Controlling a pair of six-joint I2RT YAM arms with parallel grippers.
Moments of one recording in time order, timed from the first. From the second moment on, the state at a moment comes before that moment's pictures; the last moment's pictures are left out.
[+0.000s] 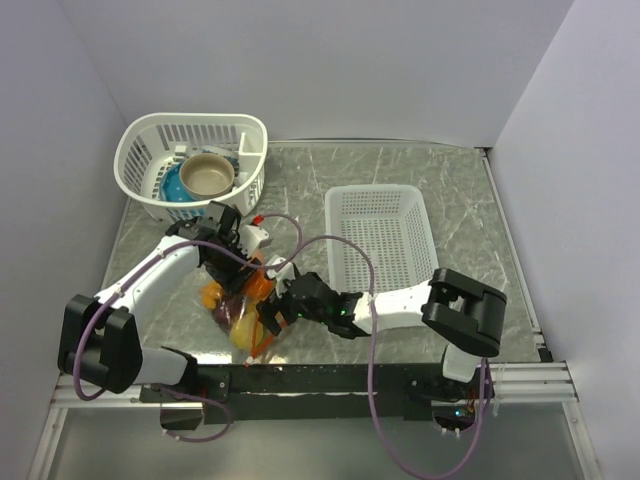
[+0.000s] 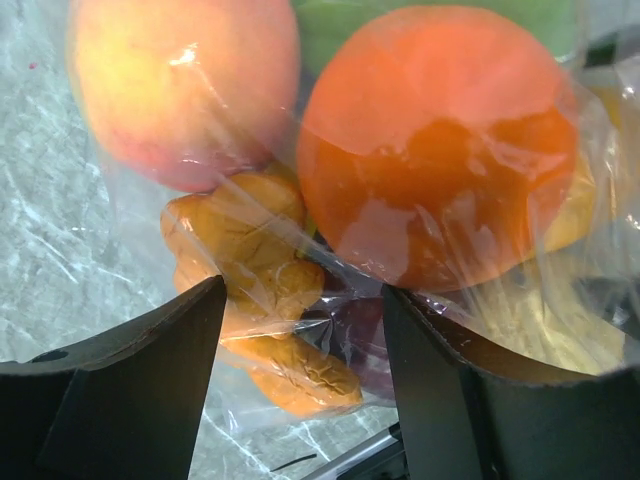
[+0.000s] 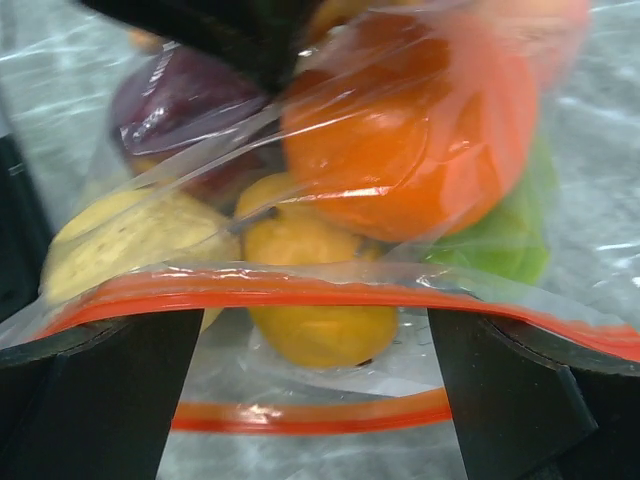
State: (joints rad) left arm -0.35 1.34 0.96 -0.86 0.15 0.45; right arm 1.18 1.70 0.78 0.48 0.09 0.20
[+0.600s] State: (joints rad) left arm -0.35 1.31 0.95 -0.87 0.13 0.45; right arm 1.18 1.85 0.83 0.47 0.09 0.19
